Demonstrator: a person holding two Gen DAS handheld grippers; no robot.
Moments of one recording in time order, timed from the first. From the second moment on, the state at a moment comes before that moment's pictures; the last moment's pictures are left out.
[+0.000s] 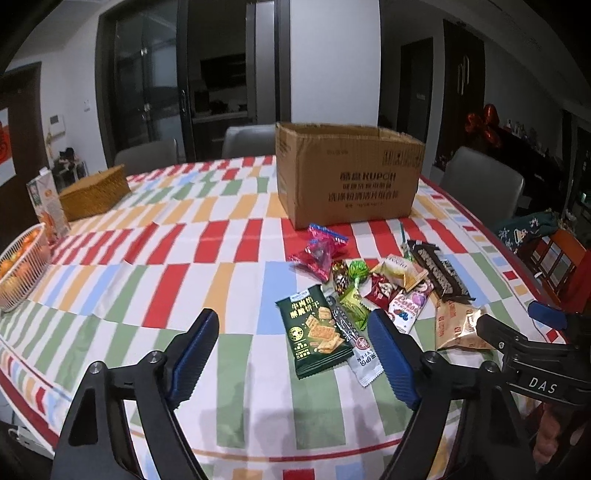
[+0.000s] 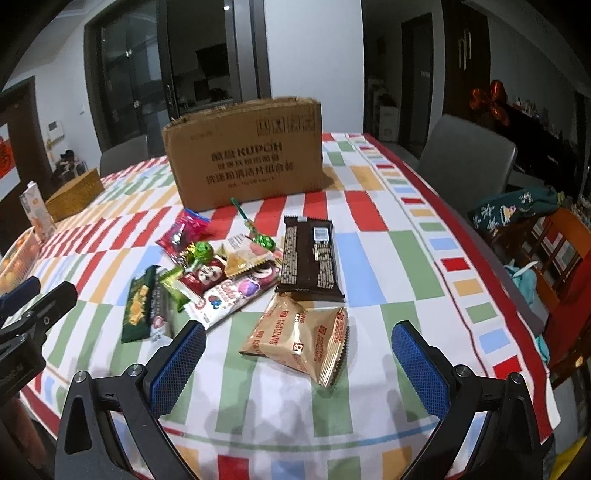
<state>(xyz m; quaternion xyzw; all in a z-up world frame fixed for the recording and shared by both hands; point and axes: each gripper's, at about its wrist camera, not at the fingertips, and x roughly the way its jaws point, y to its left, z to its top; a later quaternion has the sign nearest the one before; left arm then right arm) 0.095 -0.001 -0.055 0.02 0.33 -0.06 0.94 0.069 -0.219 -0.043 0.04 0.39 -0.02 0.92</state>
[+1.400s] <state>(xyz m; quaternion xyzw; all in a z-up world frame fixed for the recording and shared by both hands) 0.163 -0.003 -0.108 -0.05 0.44 -0.12 0.89 0.119 -0.195 -0.079 0.02 0.45 0.04 0.89</state>
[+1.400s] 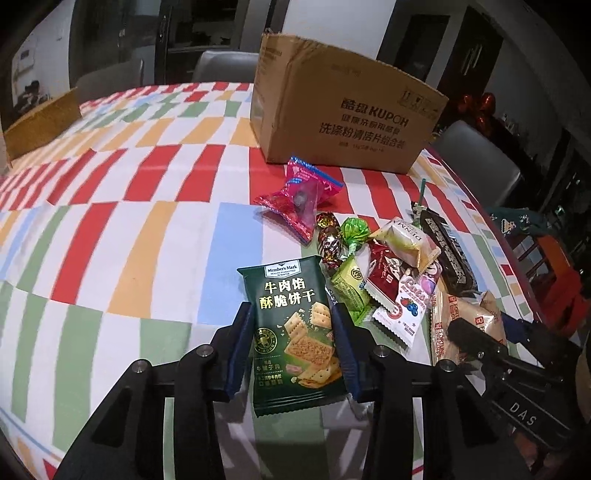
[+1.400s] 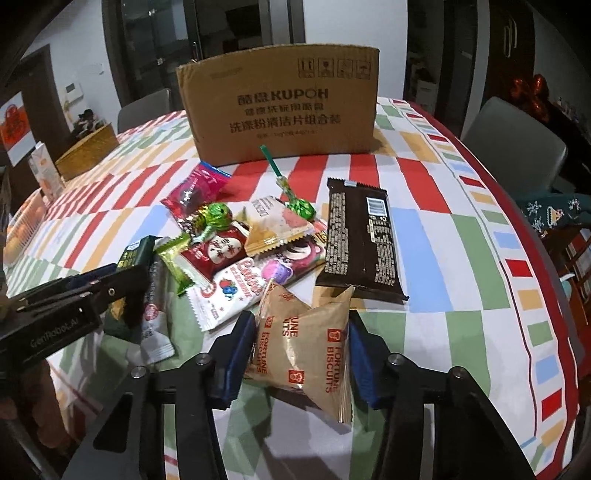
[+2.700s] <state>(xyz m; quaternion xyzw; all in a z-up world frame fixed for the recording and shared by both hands) 0.145 -0.047 0.045 0.00 0.29 -0.12 0.95 0.112 -0.228 0.066 0.06 0.26 0.11 0.96</state>
